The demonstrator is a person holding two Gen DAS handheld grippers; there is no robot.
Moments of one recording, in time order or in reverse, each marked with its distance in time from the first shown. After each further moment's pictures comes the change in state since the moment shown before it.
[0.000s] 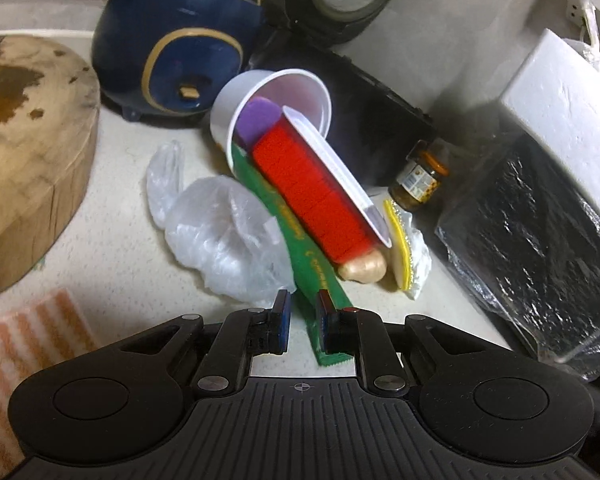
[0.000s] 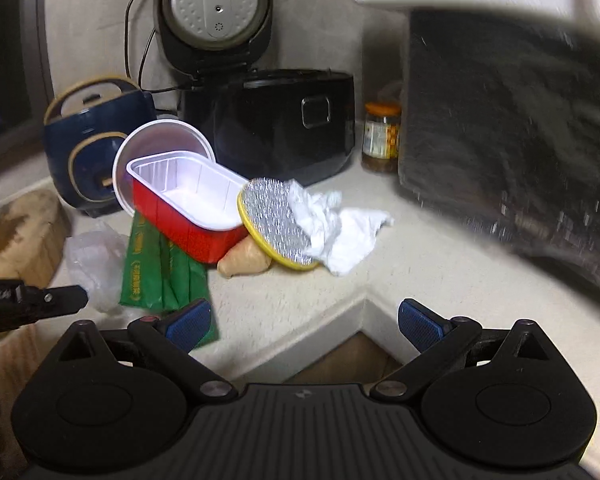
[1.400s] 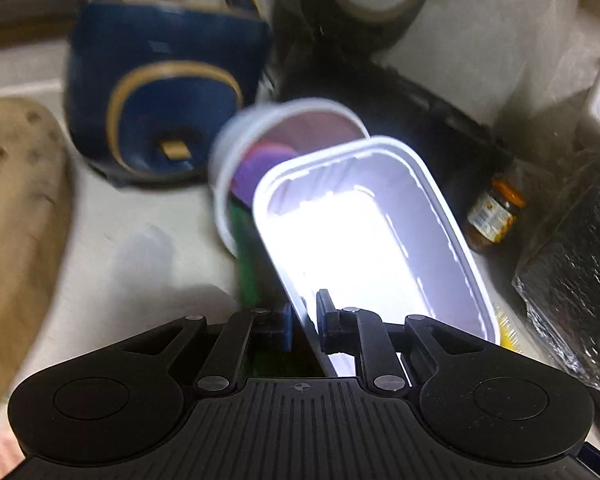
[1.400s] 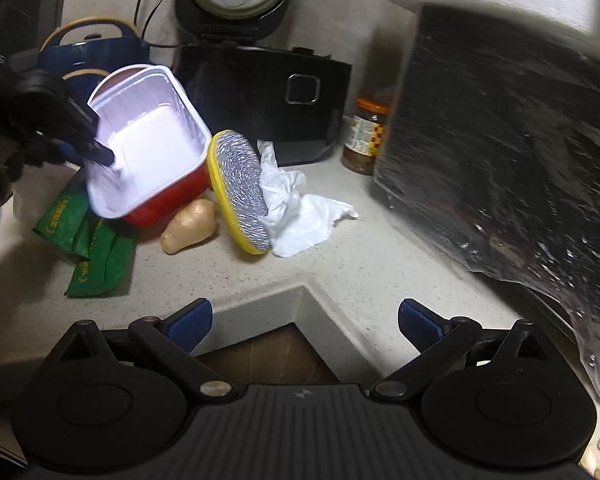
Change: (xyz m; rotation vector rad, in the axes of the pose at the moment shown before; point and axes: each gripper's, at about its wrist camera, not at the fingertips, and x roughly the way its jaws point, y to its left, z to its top) left arm 0.078 -0.013 0.065 0.066 -0.060 0.220; right arm 0.032 -0.024 -0.012 -0.232 -0.001 -0.101
